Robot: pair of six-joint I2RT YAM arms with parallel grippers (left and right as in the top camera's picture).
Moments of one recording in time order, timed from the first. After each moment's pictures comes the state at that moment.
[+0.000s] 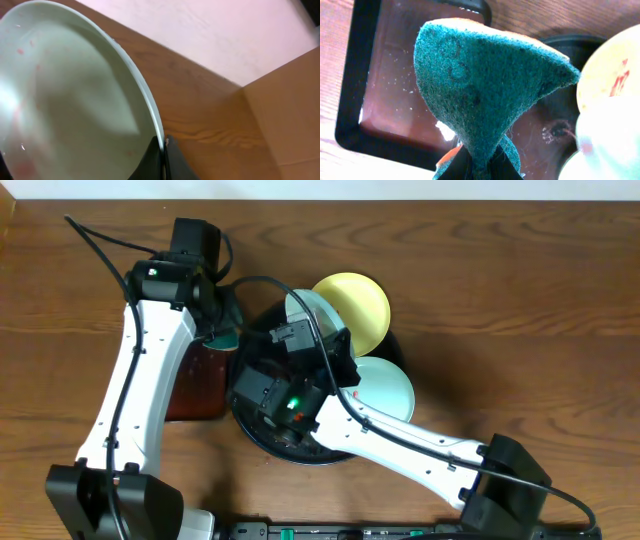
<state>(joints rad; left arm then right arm) -0.11 1.62 1.55 -1.19 -0.09 -0.41 1.10 1.89 1.58 -1.03 1.20 0.67</state>
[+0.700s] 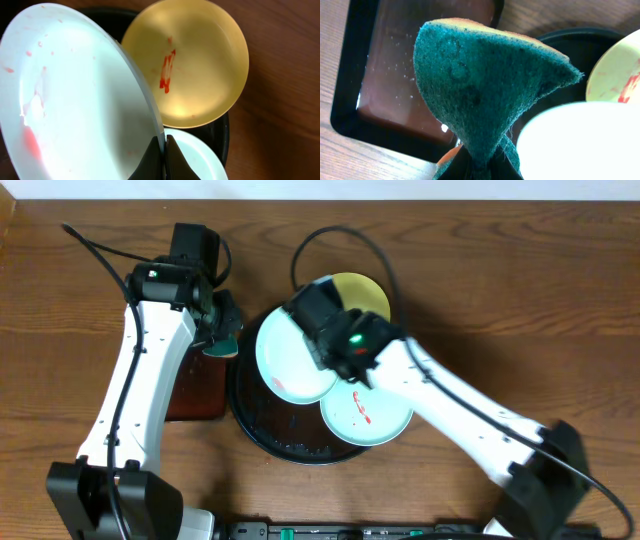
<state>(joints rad) -0.11 1.62 1.52 -1.21 -0.09 -0.46 0.81 1.80 1.58 -0.87 0.33 0.31</state>
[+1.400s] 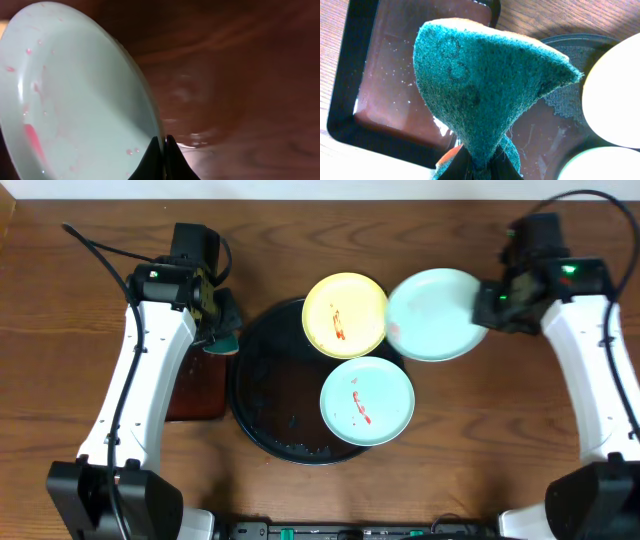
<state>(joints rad) -0.11 1.62 1.51 -1.18 -0.09 -0.46 0.03 1.66 1.55 -1.15 -0.01 0.33</state>
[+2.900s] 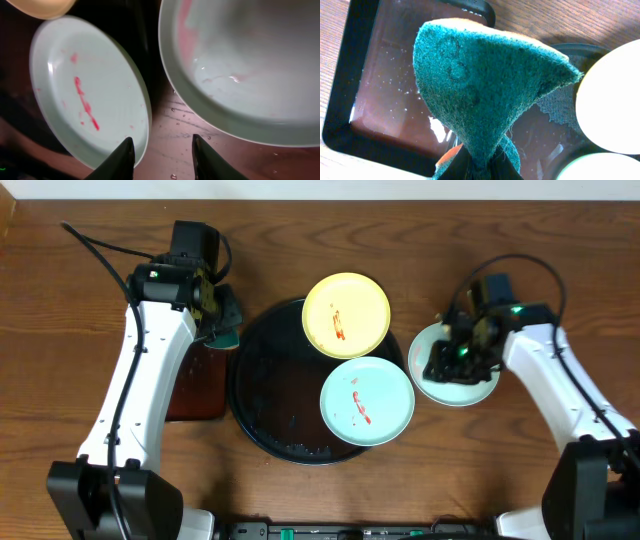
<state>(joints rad) -0.11 1.62 1.51 -1.15 -0.09 -0.46 0.15 1.64 1.16 -1.00 -0.34 0.14</state>
